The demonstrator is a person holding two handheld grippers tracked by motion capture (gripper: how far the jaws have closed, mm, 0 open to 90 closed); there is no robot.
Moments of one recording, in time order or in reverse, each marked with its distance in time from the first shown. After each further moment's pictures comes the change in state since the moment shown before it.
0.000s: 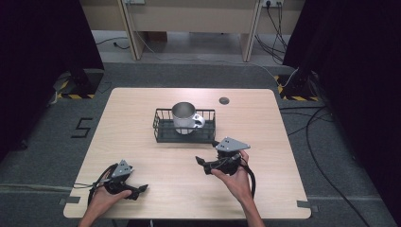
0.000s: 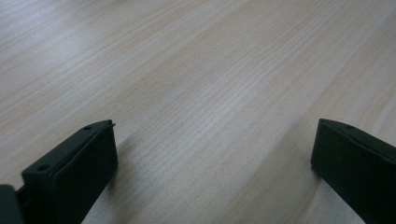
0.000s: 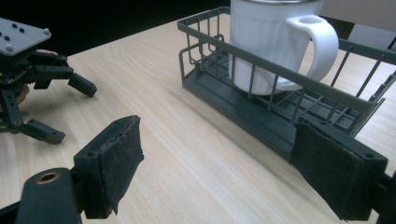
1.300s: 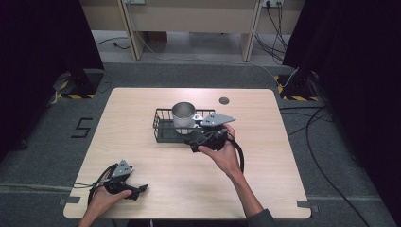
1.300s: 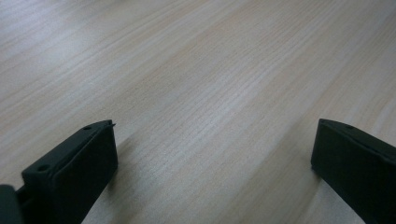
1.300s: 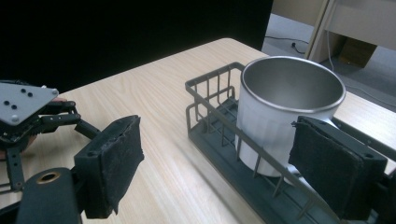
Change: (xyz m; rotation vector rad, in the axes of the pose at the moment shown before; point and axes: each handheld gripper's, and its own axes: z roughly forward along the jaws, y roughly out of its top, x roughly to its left) left arm 0.000 0.000 0.000 -0.001 0.000 -0.001; right arm -0.010 0.072 0.032 -0.013 0.073 -0.043
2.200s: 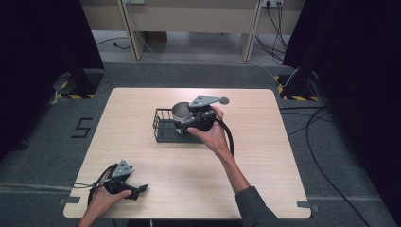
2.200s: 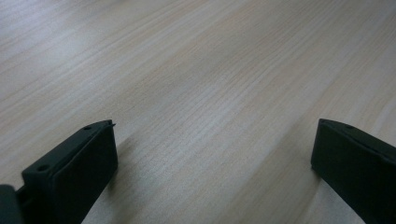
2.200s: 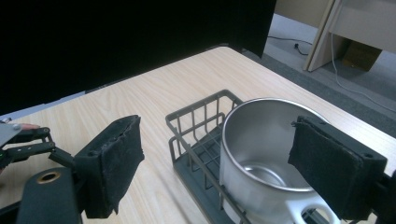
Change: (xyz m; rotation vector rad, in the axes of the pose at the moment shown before) left arm 0.000 0.000 0.000 0.000 0.000 -0.001; right arm -0.022 0.041 0.044 0.022 0.012 -0.017
